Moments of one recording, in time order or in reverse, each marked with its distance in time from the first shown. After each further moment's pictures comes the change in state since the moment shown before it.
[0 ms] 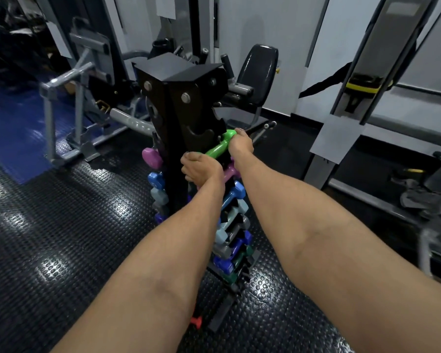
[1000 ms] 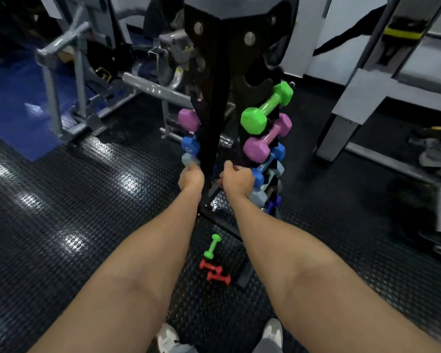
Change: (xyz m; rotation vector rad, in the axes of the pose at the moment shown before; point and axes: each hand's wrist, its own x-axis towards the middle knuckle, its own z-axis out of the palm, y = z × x) left_hand 0.155 -0.090 -0.146 0.526 -0.414 -0.115; right_hand -0.098 0.171 0.131 -0.039 0.208 0.084
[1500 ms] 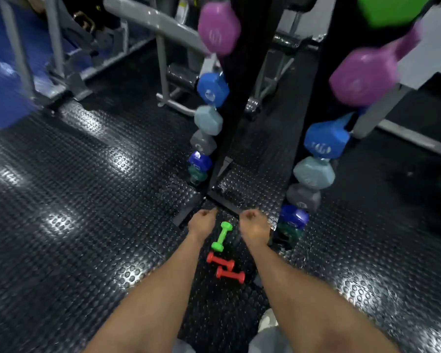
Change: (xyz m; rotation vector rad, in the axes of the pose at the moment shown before) left_hand 0.181 -0.276 0.046 0.197 -0.323 -0.140; right_hand 0.072 0.299 0.098 -0.429 -0.106 0.186
